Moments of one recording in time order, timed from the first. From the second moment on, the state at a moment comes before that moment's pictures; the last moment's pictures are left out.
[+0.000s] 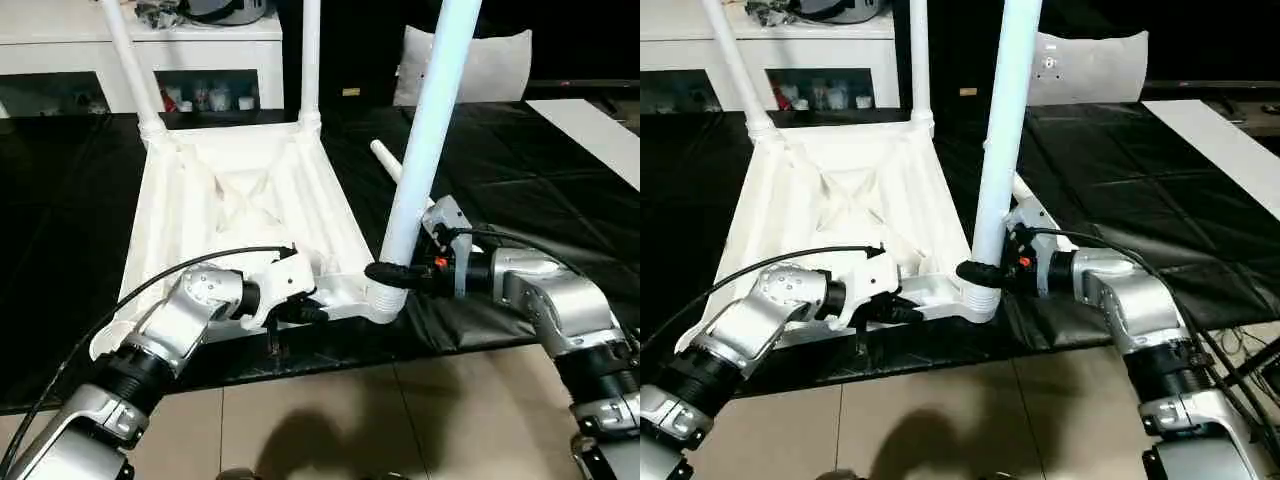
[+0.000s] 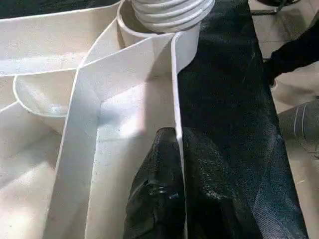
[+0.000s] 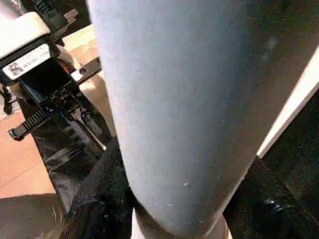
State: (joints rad) left arm -0.54 0.42 -0.43 0.40 -0.01 0.17 -1.07; right arm -0.54 -0.45 0.16 0.32 0.30 0.49 1.03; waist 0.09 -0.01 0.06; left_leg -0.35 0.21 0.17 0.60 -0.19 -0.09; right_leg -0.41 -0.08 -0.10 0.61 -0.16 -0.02
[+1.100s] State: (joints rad) left arm -0.58 0.41 -0.39 0.49 -0.02 0.14 -1.13; right arm -0.59 -0.34 0.02 0.61 0.37 0.39 1.04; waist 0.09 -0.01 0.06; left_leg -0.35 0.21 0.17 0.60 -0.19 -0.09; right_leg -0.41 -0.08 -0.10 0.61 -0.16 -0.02
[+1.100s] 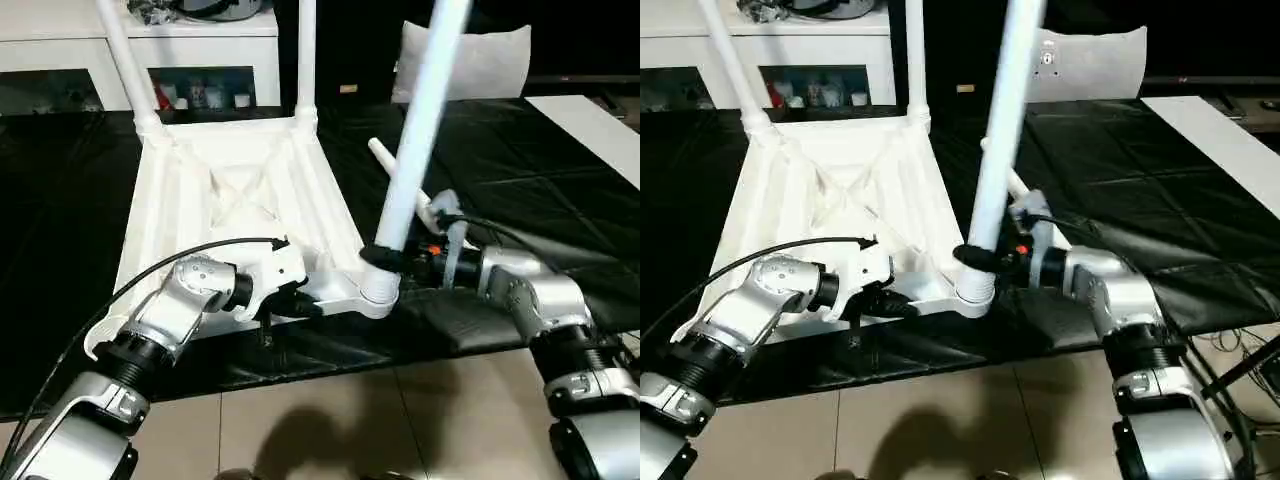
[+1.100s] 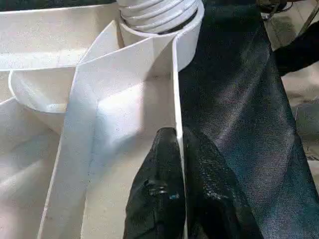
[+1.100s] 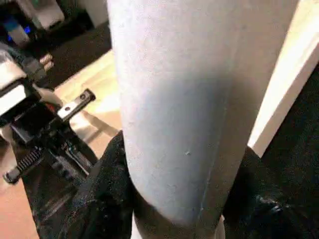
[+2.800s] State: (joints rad) left arm -0.60 0.40 -0.39 0.57 0.00 0.10 -1.17; right arm -0.47 -0.36 0.13 0.46 0.24 0.15 1.05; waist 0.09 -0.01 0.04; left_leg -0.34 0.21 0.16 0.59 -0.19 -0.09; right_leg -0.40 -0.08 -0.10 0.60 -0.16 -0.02
